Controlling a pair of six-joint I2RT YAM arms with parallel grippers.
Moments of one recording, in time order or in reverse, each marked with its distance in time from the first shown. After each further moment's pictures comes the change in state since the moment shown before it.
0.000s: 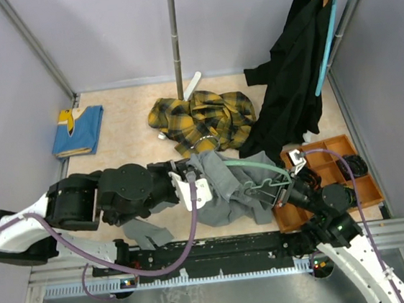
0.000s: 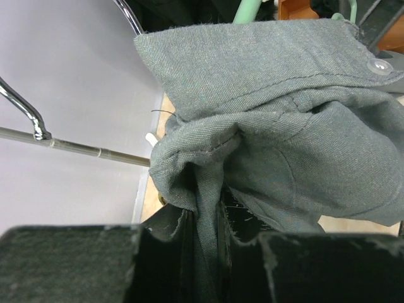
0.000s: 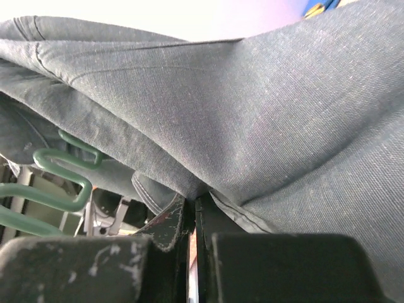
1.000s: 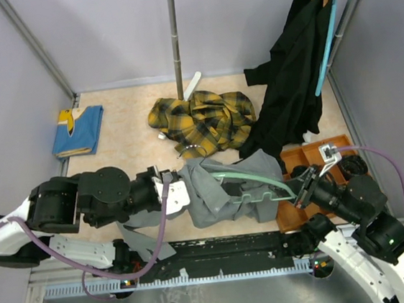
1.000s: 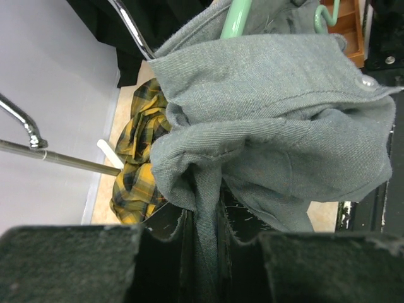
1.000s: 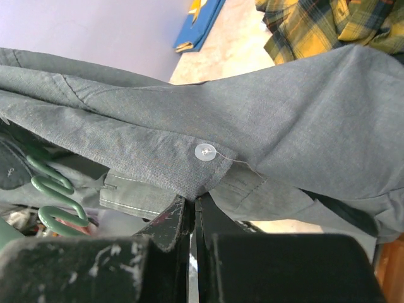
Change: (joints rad) left arm 0.002 -0.102 -0.054 -0.048 0.137 -0.132; right arm 0.001 0.118 0.581 -0.817 0.317 -0.520
